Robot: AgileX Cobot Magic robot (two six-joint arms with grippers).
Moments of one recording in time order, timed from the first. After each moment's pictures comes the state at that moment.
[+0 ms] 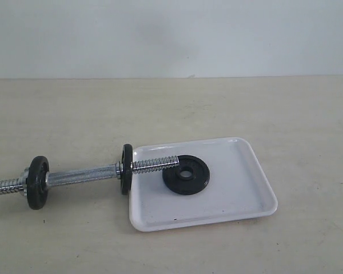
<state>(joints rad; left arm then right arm) 0.09 0.00 0.00 -0.34 -0.14 -0.26 0.03 0.00 0.00 0.05 0.39 -0.29</state>
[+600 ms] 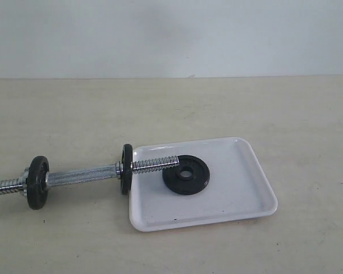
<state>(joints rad) 0.09 0.00 0.00 -0.35 -0.33 -0.49 0.03 0.00 0.00 0.13 0.04 -0.24</state>
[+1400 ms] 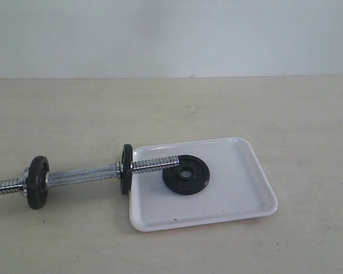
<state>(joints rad) 0.09 0.00 0.00 0.08 -0.34 -0.90 0.03 0.00 0.00 0.30 -1.22 0.63</state>
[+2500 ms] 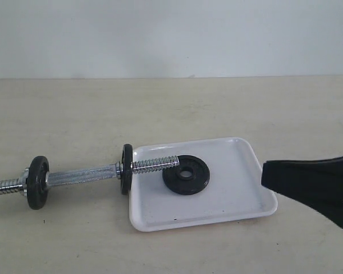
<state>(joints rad) 0.09 0.22 -0.63 1.52 -0.94 -1.92 0.03 0.77 -0.31 -1.60 -1.01 1.89</state>
